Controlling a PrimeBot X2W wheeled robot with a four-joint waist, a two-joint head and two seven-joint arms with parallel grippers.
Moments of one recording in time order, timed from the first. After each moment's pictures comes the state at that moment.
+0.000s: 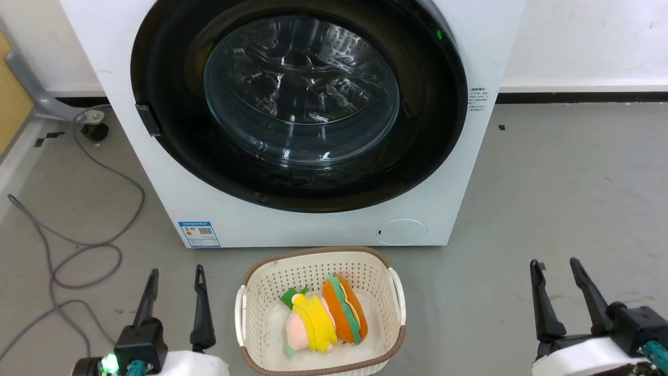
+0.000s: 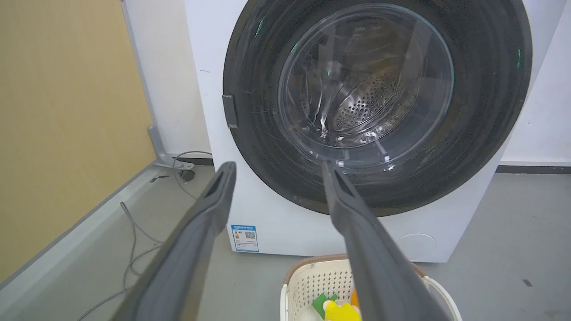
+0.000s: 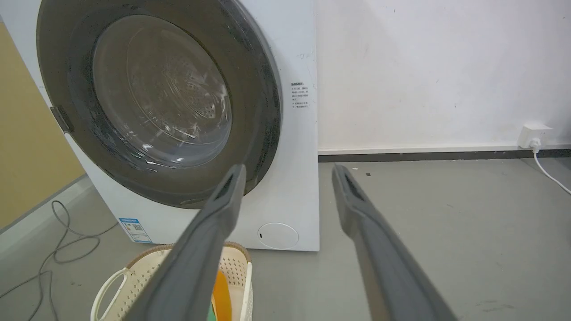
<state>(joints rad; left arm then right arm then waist) 0.04 0.05 0.01 0.08 -0.05 0.09 -0.26 -0.02 -0.06 -0.10 0.18 0.12 0.13 -0.26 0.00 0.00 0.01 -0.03</state>
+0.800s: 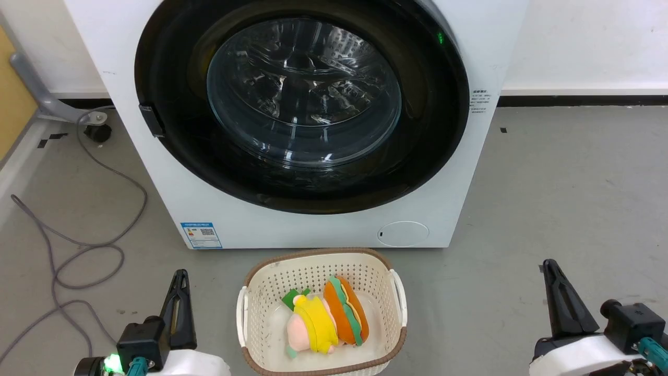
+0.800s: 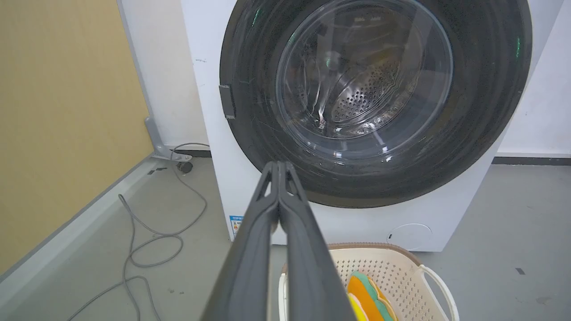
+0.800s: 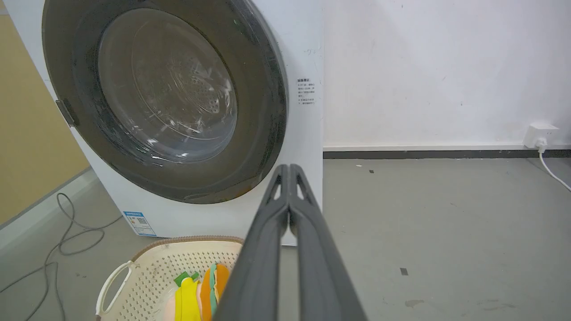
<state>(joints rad) 0.04 0.05 0.01 0.08 -0.05 0.08 -0.22 -0.01 -0.06 -0.08 0.16 0.11 0.13 -0.22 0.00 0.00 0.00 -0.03</state>
